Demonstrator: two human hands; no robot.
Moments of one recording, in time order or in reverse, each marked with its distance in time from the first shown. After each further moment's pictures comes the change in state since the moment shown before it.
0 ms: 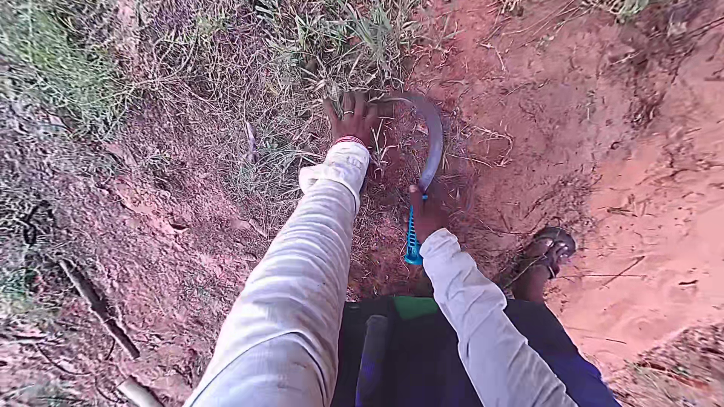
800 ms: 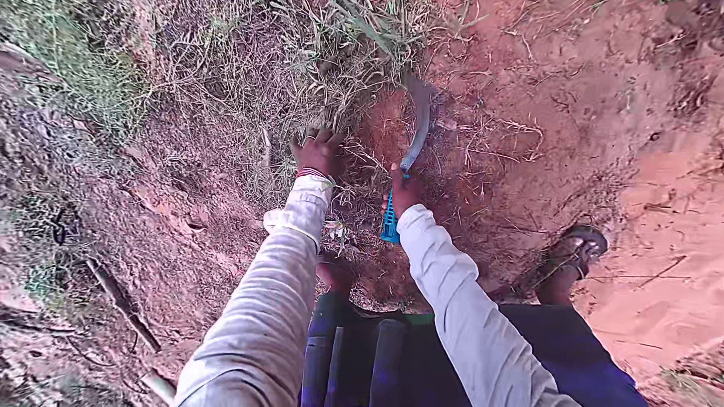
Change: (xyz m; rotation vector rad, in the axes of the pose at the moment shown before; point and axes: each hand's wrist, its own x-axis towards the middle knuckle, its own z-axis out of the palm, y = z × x) left_hand -0.056 -0.097 0.033 -0.251 0.161 -0.004; right_hand 0.015 -0.037 0.071 0.174 -0.069 0.107
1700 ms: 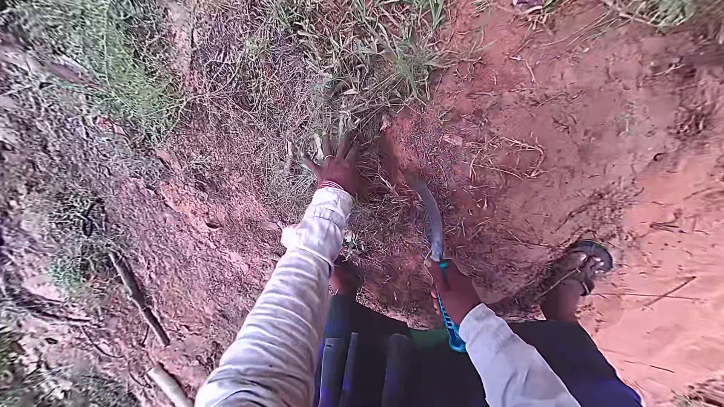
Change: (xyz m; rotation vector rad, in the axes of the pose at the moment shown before) left_hand -0.016 0.034 -0.026 0.016 -0.144 -0.107; right_hand -0.090 0.079 -0.084 -0.540 -0.123 0.105
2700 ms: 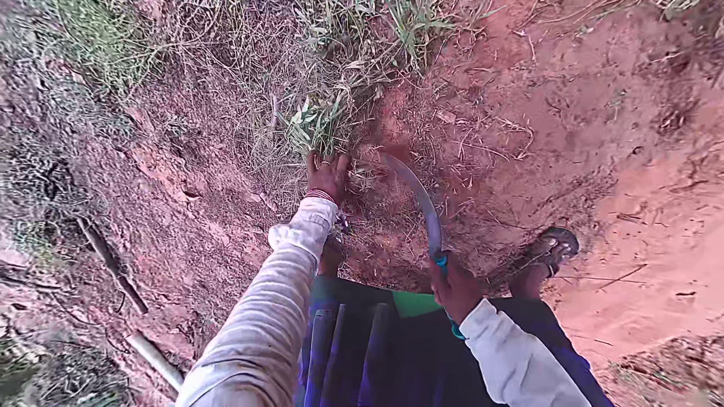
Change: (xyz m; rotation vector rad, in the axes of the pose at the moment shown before) left_hand -0.053 -0.017 0.066 0.003 0.037 0.098; right_hand -0.033 0.053 -0.021 -0.226 0.128 -0.359
